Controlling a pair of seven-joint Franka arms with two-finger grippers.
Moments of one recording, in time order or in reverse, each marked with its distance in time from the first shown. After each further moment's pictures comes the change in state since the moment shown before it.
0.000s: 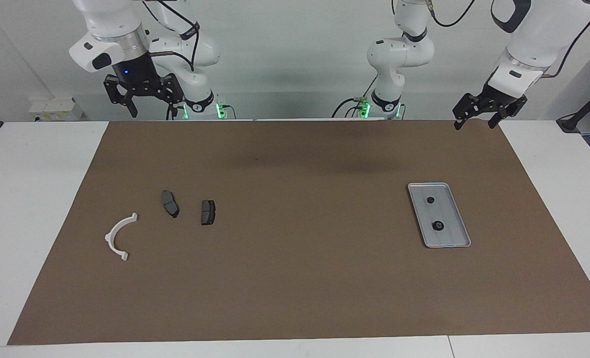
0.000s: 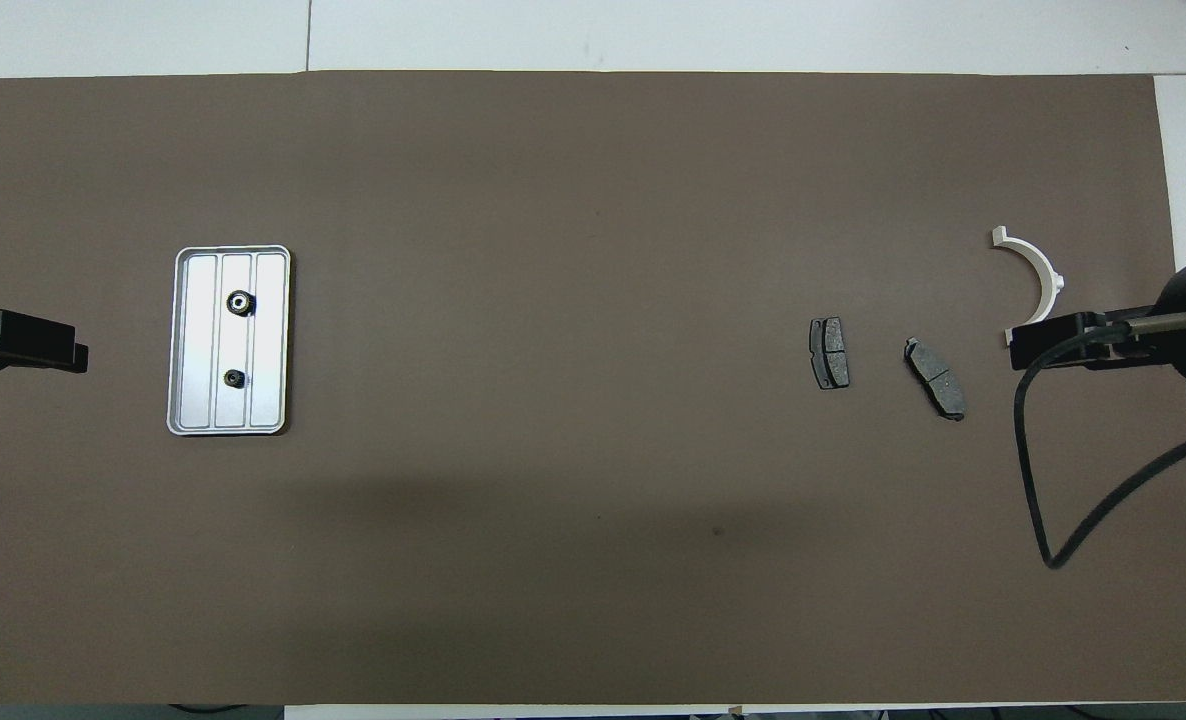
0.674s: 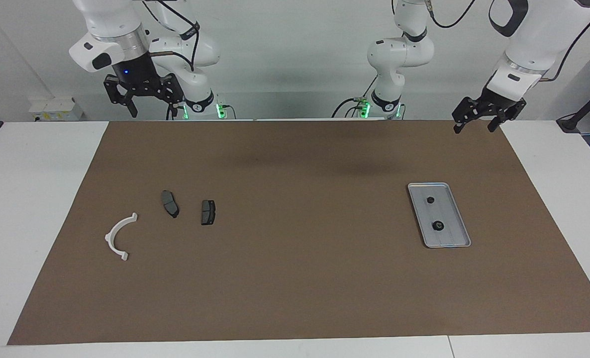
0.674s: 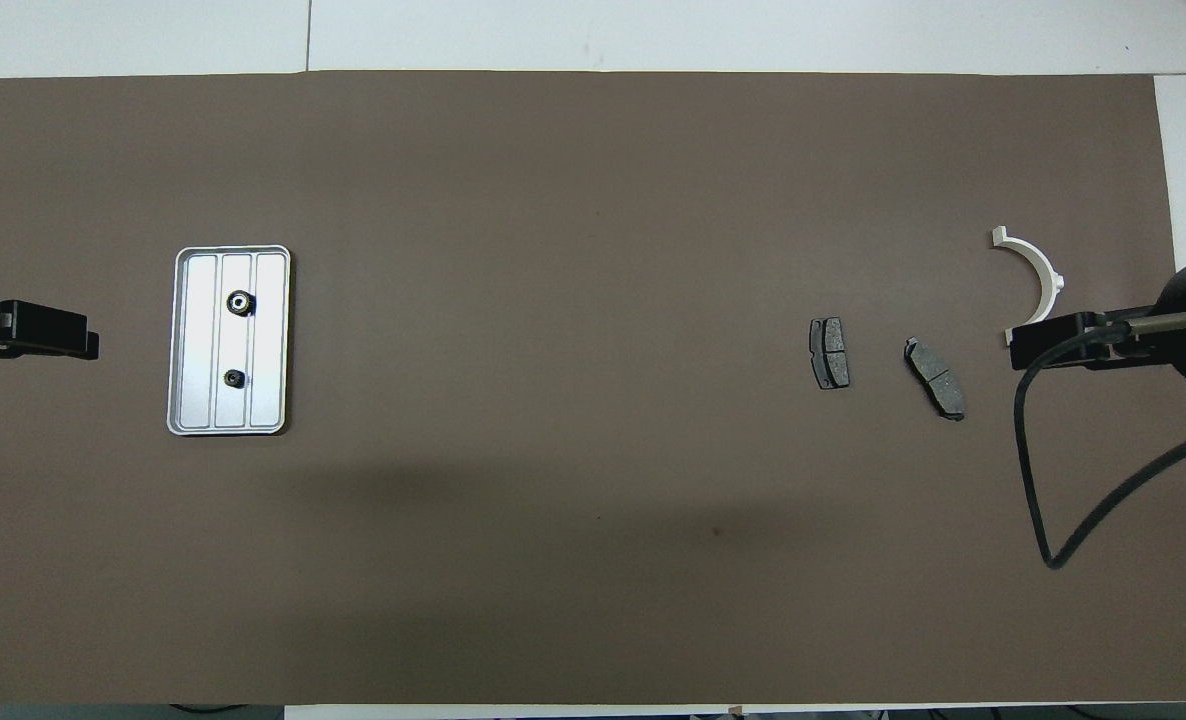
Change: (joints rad) left arm 0.000 0.003 -0.001 -0.050 0.000 0.100 0.000; right arm 0.000 0.000 0.000 0.000 0.000 0.000 0.000
